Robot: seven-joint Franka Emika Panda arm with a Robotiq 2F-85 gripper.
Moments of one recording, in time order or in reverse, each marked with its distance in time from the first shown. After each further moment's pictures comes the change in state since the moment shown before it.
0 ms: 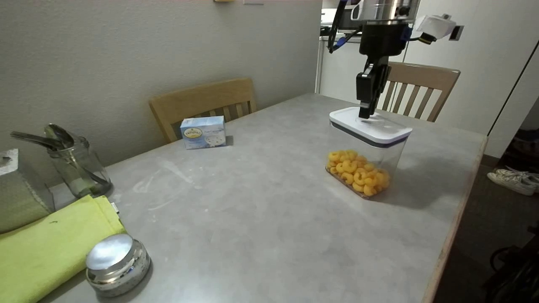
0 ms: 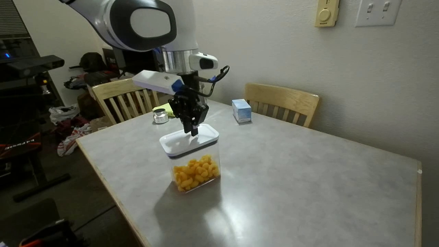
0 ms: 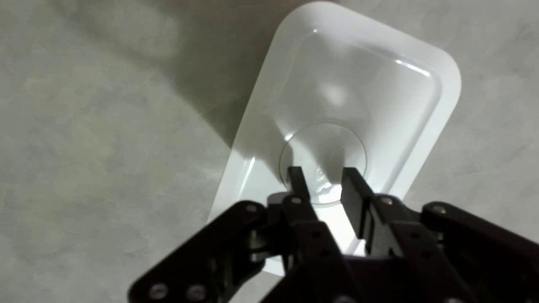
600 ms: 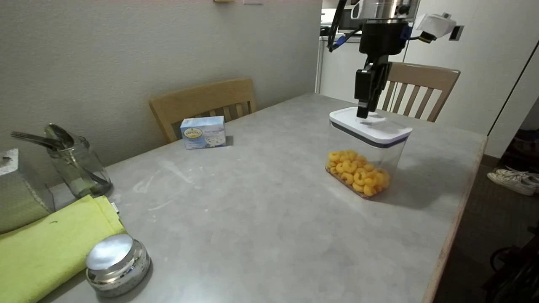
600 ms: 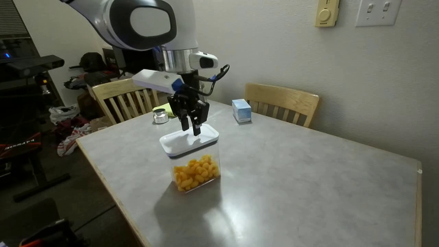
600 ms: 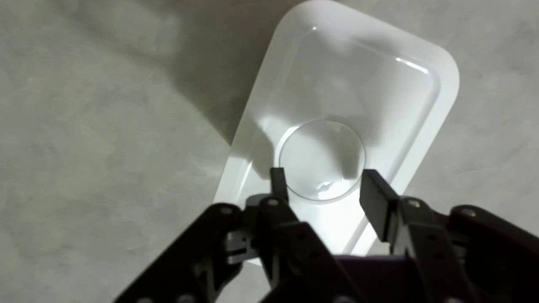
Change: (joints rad) arm 0.000 -0.003 0.000 0.002 0.000 0.000 0.001
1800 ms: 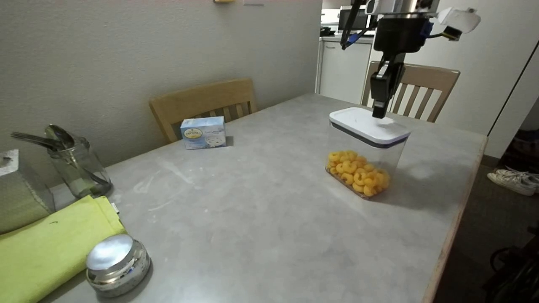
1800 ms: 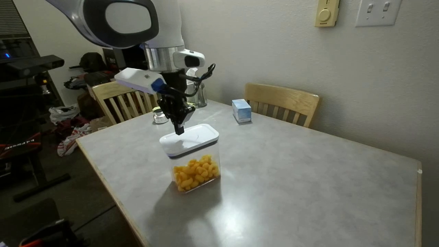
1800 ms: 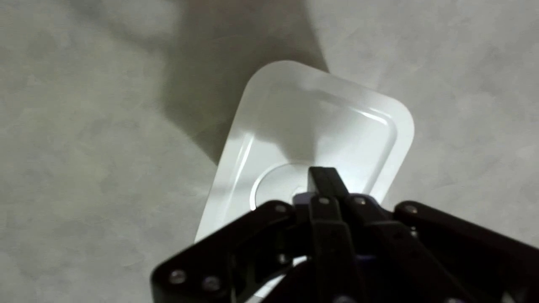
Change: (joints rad) arm 0.013 -0.102 0.002 -0.112 0.015 0.019 0.023
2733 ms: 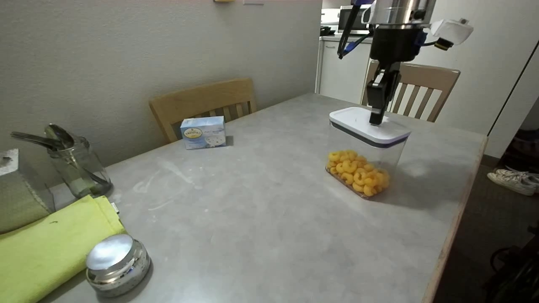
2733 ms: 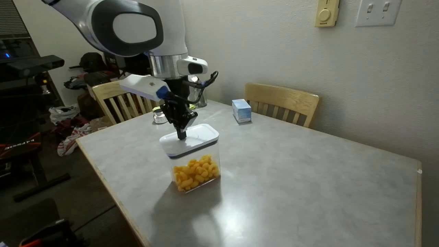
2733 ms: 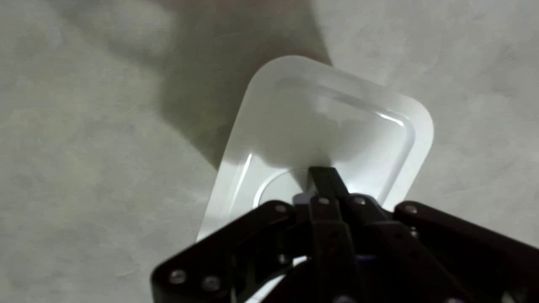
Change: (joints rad) arm 0.003 0.047 -0.005 0.011 0.002 0.024 -0.005
